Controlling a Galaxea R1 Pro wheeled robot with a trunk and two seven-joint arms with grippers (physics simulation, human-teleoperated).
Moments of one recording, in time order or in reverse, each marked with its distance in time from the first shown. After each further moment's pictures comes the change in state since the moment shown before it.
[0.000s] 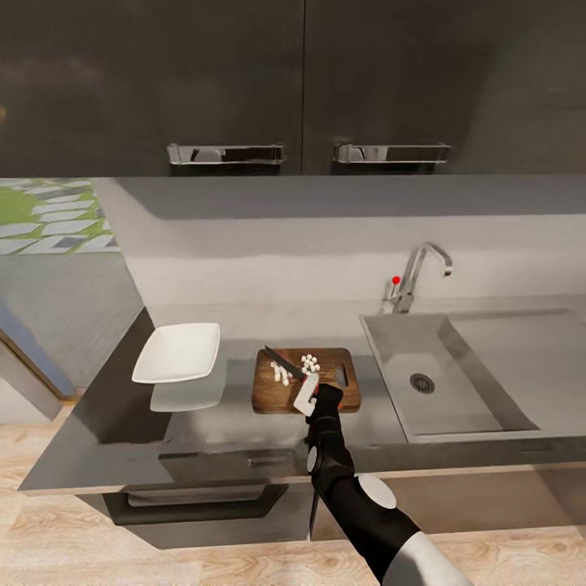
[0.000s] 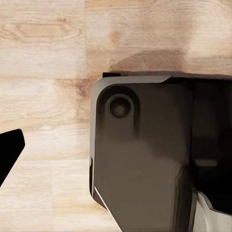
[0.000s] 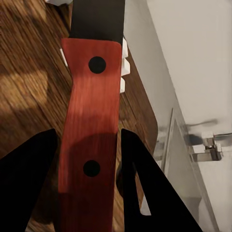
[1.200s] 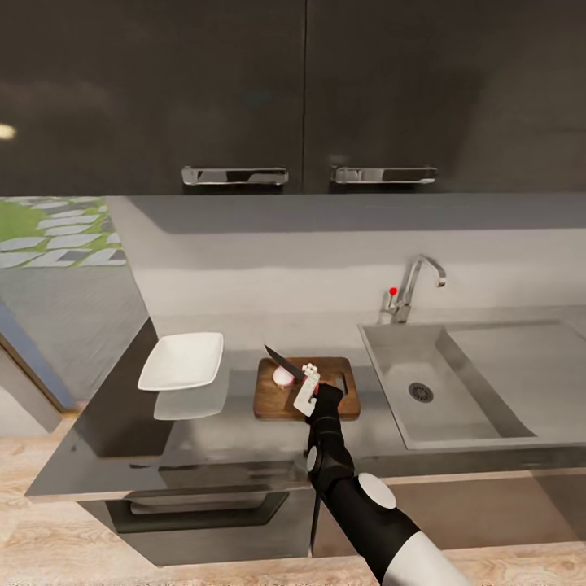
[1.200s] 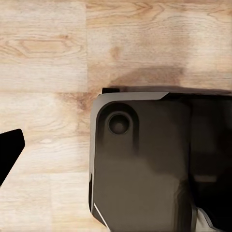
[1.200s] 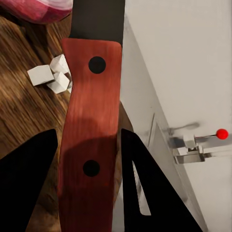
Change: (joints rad) left arm 0.000 0.000 0.000 0.000 0.000 0.000 0.000; right arm 0.000 0.001 0.000 -0.001 -0.008 0.002 0.001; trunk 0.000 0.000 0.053
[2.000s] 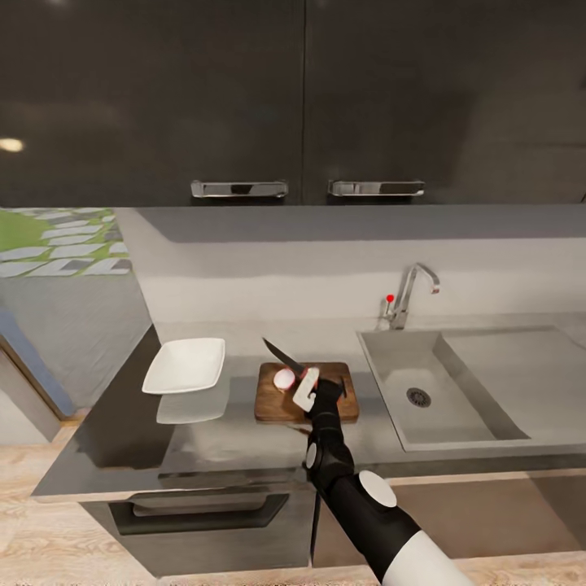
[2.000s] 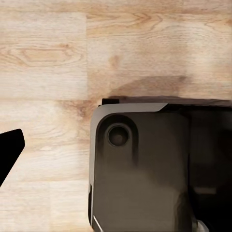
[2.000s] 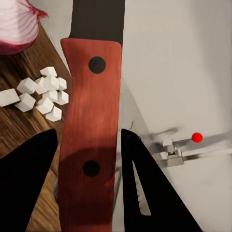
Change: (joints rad) left arm 0.000 0.000 0.000 0.000 0.000 0.000 0.000; right arm 0.000 0.000 0.000 -0.039 0.000 -0.001 -0.002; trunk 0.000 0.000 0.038
